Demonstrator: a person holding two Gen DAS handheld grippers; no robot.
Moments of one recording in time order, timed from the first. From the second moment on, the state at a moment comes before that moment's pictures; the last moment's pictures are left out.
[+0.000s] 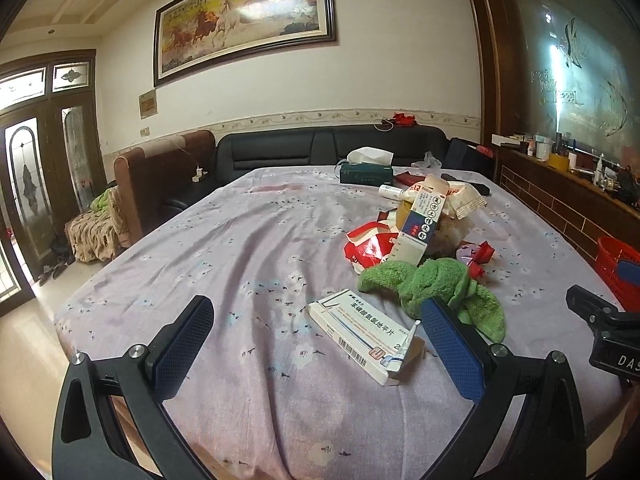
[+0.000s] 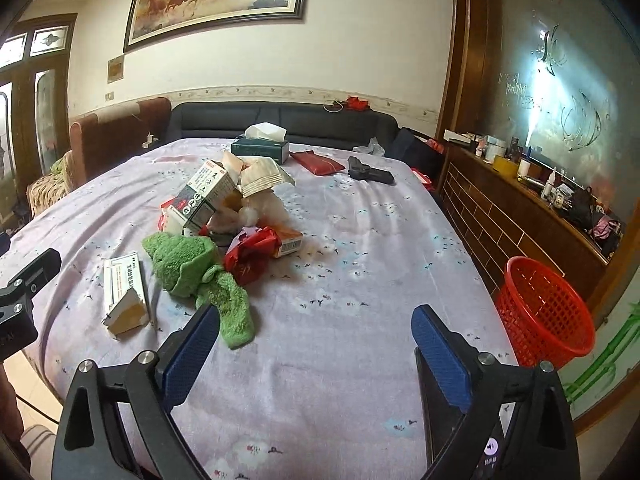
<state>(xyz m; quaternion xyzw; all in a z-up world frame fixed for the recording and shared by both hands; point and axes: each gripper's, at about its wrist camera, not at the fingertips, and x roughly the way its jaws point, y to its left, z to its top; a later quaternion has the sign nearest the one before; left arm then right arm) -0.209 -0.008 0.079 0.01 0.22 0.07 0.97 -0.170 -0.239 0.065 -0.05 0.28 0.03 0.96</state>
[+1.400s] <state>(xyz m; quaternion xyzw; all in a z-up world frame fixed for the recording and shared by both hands) -0.173 0.013 0.056 -0.04 0.32 0.04 0.95 -0.124 -0.191 0.050 -0.06 0.33 0.21 0.92</state>
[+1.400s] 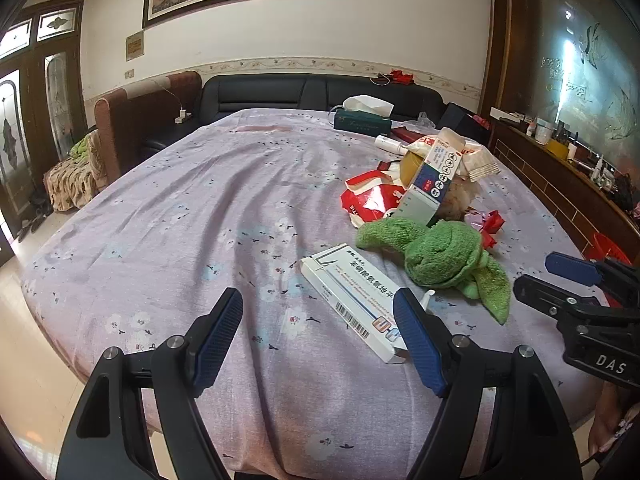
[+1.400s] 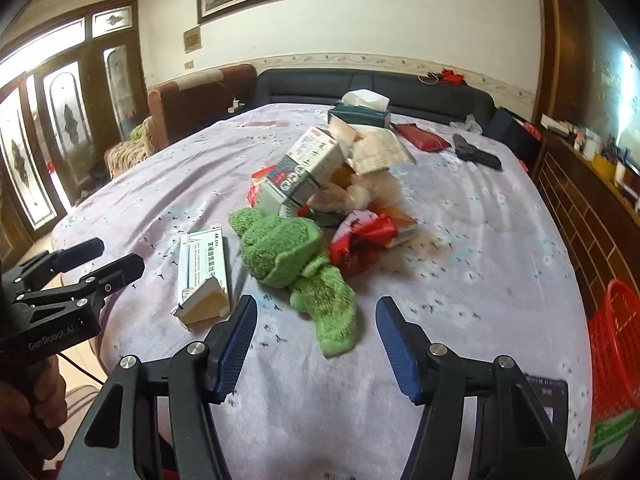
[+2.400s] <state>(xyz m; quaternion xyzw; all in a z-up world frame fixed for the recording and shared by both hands) -0.155 0.024 0.047 -0.09 0.37 0.01 0.92 -0.044 -0.139 0.010 -0.14 0.40 0.27 0.86</state>
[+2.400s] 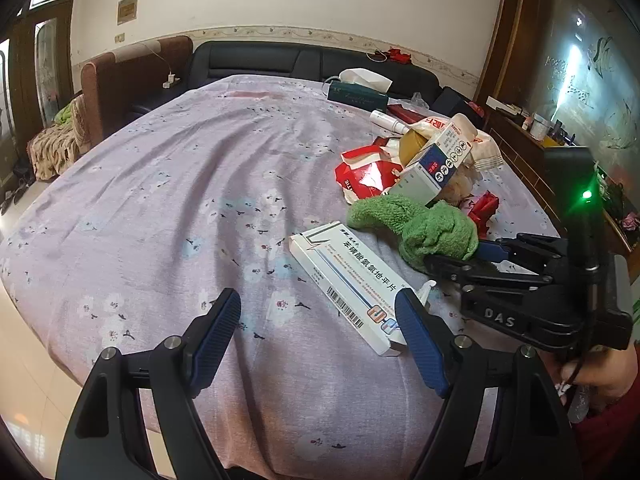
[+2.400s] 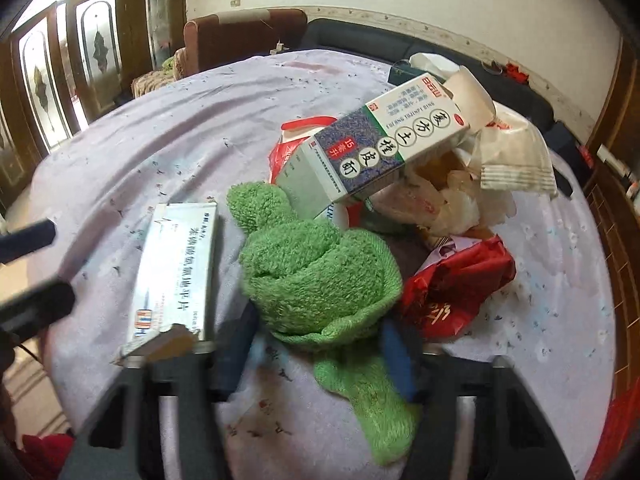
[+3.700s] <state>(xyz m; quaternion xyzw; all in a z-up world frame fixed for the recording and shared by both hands) -0.125 -0.065 0.101 0.03 0.32 -0.17 0.93 -0.107 -0.281 0.075 0.12 0.34 0.27 0.89</state>
